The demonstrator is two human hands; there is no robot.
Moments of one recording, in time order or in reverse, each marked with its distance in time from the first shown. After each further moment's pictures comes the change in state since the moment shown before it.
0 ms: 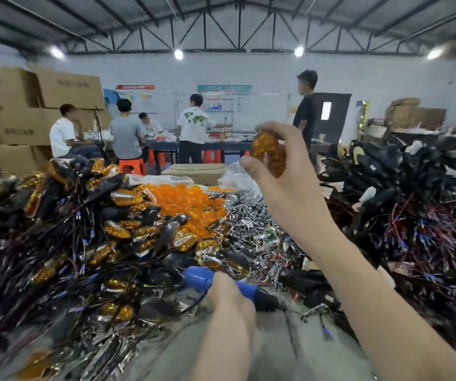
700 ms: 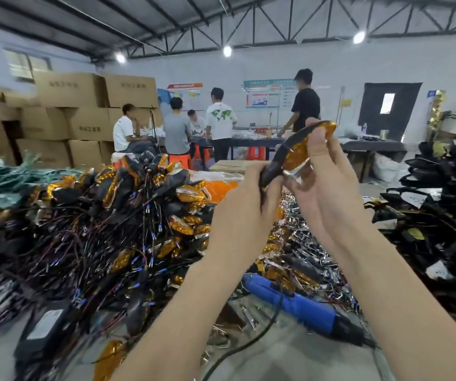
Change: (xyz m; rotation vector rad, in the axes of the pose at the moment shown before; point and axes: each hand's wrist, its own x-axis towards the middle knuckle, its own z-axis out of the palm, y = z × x) left_hand -0.027 0.166 -0.019 0.979 -0.408 1.712; right_hand 0.026 -0.003 0.092 1.035 0.074 0.446
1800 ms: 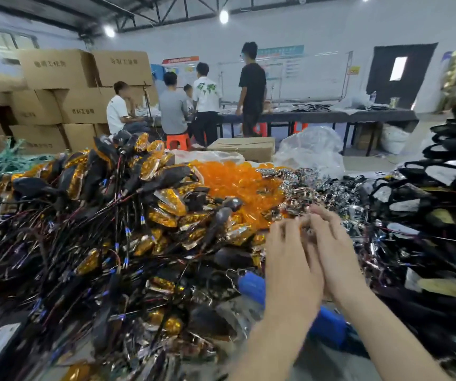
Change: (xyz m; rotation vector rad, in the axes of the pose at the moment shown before) left_hand -0.063 -0.033 0.139 -0.108 -0.092 -0.337; right_hand -0.008 0.119 -0.132 -0.497 0.311 0.240
